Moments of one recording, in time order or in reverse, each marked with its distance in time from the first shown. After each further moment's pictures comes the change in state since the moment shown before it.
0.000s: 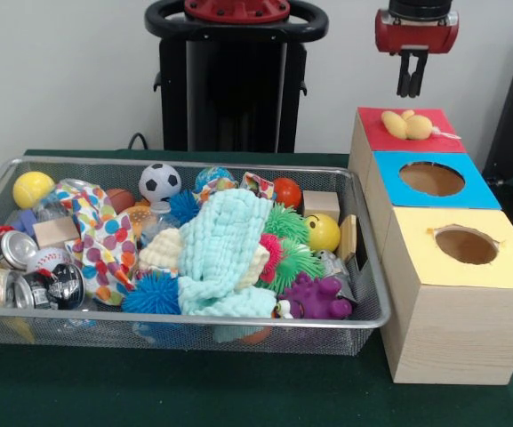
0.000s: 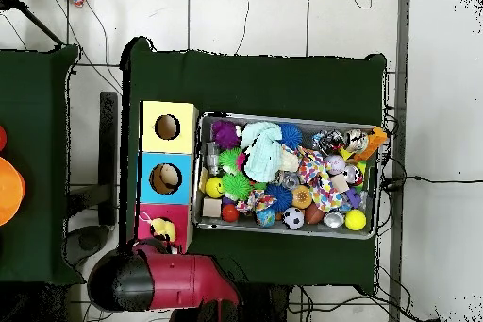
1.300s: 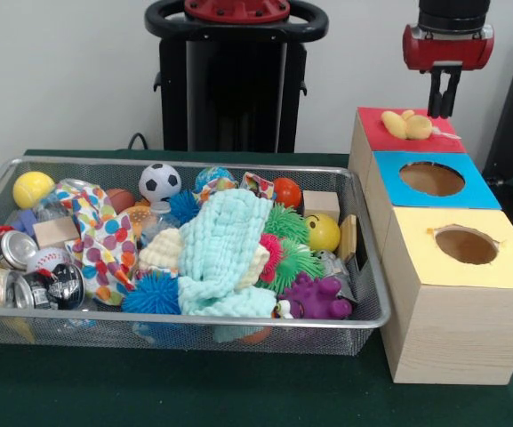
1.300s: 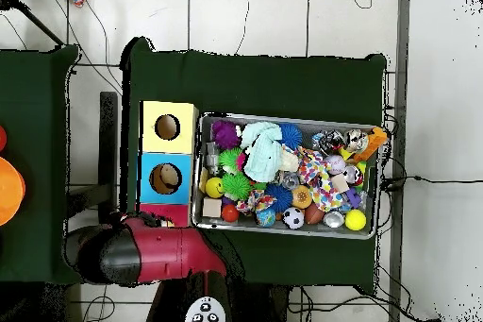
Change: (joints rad) arm 0.031 0.063 -0.001 -0.154 0.001 0.002 0.000
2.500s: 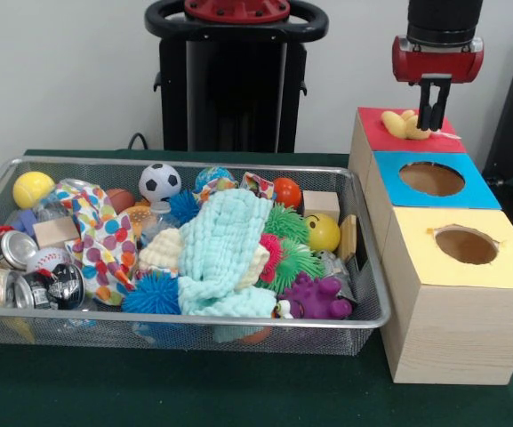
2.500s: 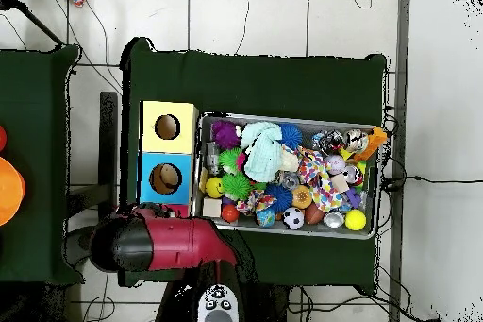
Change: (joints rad) arm -0.033 0.033 -0.003 -0.028 0.000 0.000 0.000
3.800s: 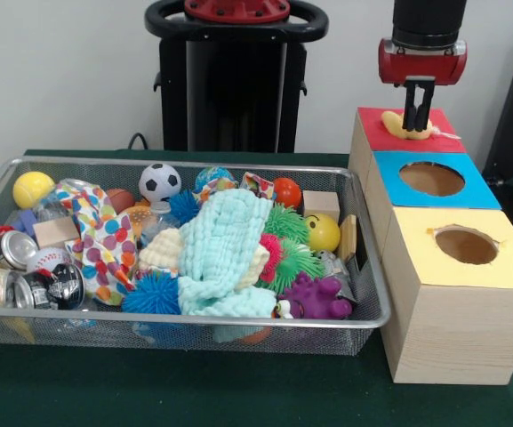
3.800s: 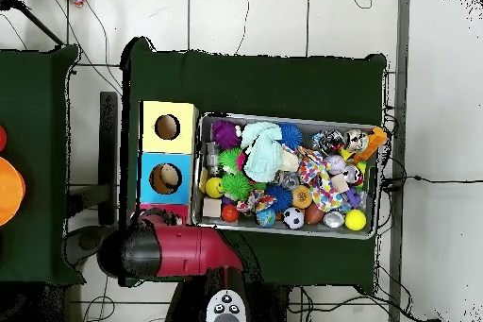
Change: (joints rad) arm -0.019 0.000 0.000 0.057 0.000 -0.055 0.000
